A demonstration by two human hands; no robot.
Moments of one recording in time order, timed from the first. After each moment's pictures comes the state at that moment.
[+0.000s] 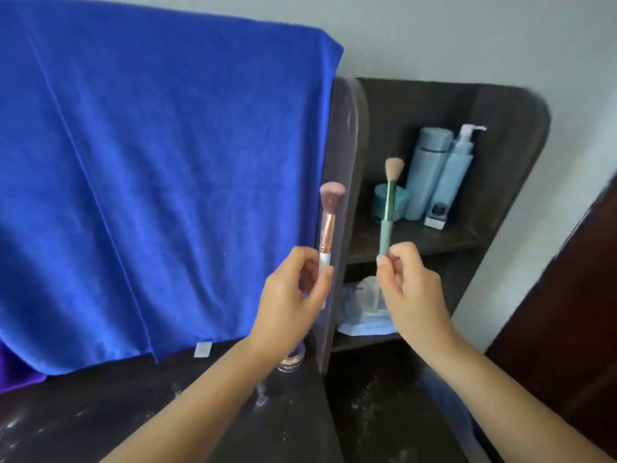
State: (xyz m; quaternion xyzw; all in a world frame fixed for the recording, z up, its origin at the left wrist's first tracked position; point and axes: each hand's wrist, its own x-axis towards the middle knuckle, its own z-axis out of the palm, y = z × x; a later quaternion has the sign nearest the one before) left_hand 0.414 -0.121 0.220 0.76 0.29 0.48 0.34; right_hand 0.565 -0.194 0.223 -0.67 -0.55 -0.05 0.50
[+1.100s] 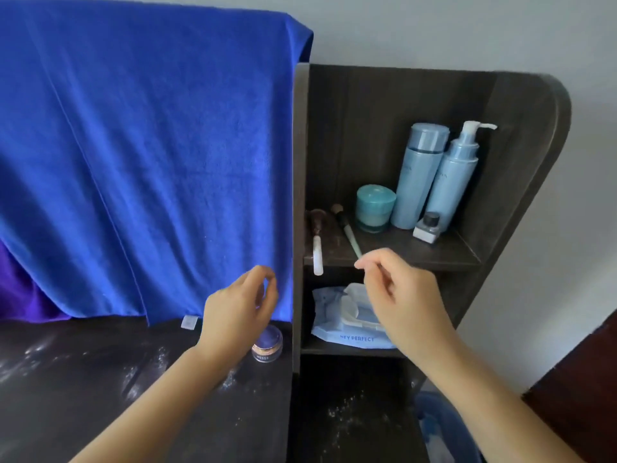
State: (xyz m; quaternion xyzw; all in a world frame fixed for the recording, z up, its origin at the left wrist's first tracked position) left_hand 0.453 -0.132 0.179 0.76 0.51 0.41 0.01; right_hand 0.656 -0.205 0.229 -0.57 -0.67 0.03 0.47
